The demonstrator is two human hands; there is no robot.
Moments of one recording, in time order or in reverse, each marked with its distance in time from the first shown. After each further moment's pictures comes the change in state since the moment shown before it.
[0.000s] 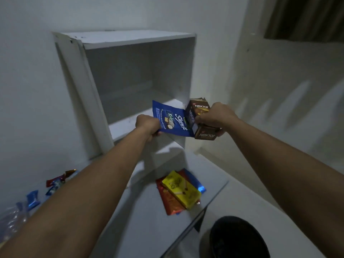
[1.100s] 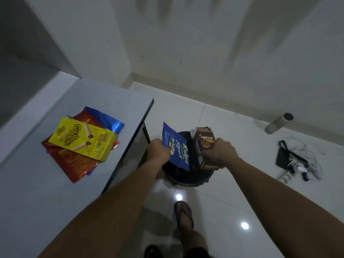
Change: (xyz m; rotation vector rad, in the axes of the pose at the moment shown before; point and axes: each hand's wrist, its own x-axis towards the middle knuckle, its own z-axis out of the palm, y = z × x) left_hand -0.138 -0.348 0.289 0.674 -0.618 -0.077; right_hand -0.142 0.458 0.173 -0.001 -0.179 0.789
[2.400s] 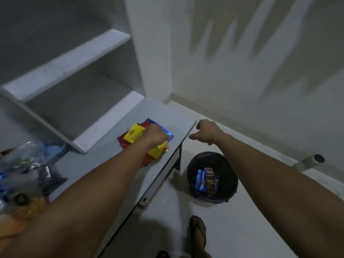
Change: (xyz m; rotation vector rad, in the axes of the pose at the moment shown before) left_hand -0.061 0.040 -0.197 0.115 0.025 0.034; right_hand -0.091 -0.187 -0.055 -0.196 -0.094 -0.496
